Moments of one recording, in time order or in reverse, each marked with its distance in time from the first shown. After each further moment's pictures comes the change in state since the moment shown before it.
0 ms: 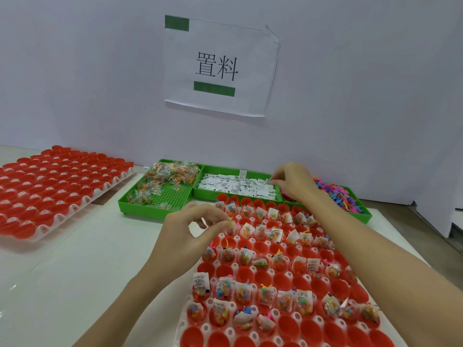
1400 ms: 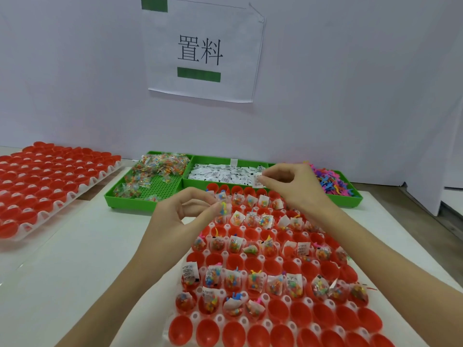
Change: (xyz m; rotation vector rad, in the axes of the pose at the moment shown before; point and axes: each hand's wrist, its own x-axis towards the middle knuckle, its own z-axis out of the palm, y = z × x) left_hand -0.005 0.025 0.004 -0.241 -0.034 -0.233; right_hand -0.101 -0.028 -0.027 0.706 0.080 0.011
